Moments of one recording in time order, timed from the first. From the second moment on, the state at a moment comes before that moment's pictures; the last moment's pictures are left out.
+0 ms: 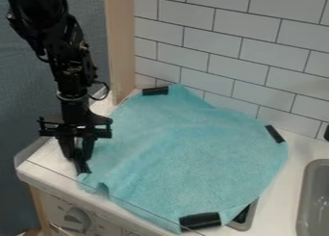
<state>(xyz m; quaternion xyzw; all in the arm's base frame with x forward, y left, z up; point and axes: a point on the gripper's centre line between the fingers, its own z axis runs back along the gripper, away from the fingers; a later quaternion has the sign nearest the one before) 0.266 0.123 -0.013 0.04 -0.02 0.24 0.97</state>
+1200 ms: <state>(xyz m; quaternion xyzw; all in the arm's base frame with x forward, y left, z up) 0.296 0.106 0.036 -0.01 0.01 0.27 0.96</state>
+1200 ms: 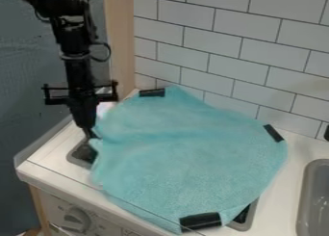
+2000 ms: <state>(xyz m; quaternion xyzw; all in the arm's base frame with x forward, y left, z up) 0.351 -0.008 0.064 -0.04 -0.03 0.22 0.98</state>
